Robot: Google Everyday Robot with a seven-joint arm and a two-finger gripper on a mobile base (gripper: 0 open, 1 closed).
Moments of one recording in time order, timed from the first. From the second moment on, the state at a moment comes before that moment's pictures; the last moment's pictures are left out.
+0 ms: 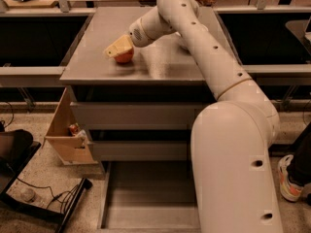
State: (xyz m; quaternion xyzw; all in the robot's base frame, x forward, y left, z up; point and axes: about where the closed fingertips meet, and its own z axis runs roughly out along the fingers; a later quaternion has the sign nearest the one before) arm 0.804 0.114 0.858 -0.42 0.80 0.28 0.34
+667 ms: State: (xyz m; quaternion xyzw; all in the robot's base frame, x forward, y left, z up) arm 0.767 0.045 0.917 -0.44 0.80 0.21 0.34
